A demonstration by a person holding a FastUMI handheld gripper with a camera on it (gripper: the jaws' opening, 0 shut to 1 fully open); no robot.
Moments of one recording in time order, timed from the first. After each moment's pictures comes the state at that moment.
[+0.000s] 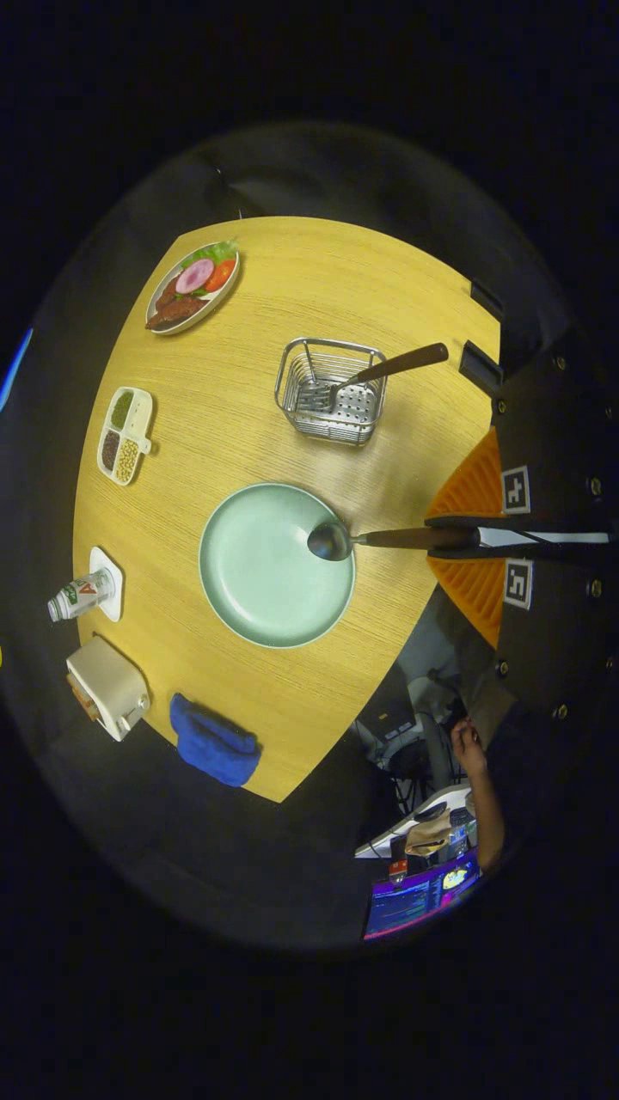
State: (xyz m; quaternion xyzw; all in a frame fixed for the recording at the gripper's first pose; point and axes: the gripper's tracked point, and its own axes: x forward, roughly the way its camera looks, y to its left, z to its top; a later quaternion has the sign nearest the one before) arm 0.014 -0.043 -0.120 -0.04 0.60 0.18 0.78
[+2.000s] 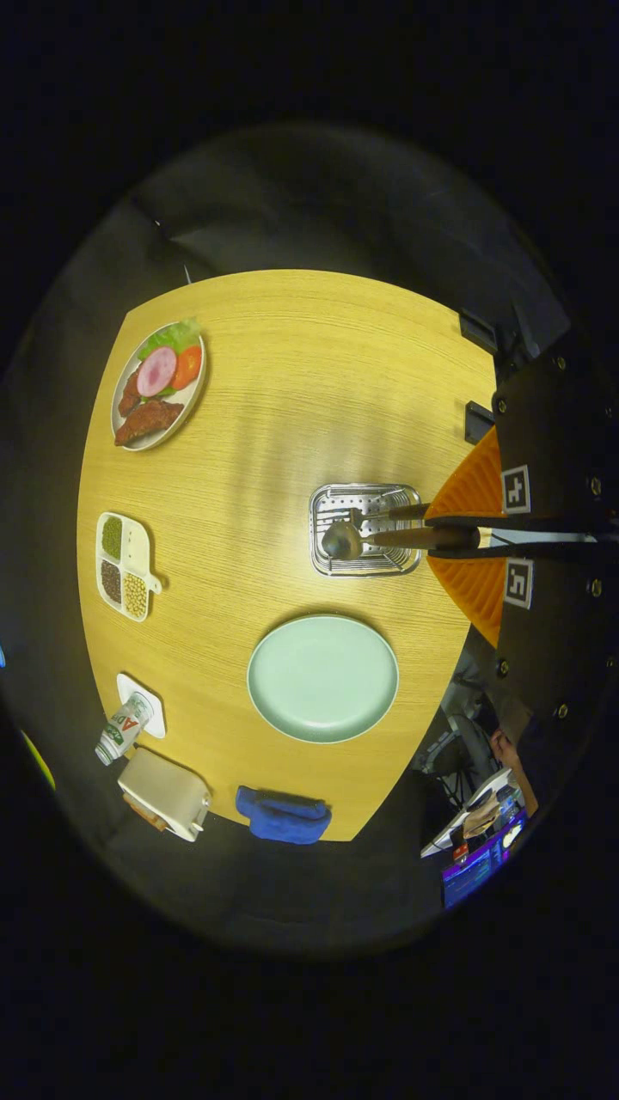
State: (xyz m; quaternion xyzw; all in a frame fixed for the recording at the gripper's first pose) arm 0.084 -0.132 -0.130 0.00 0.64 0.07 0.77
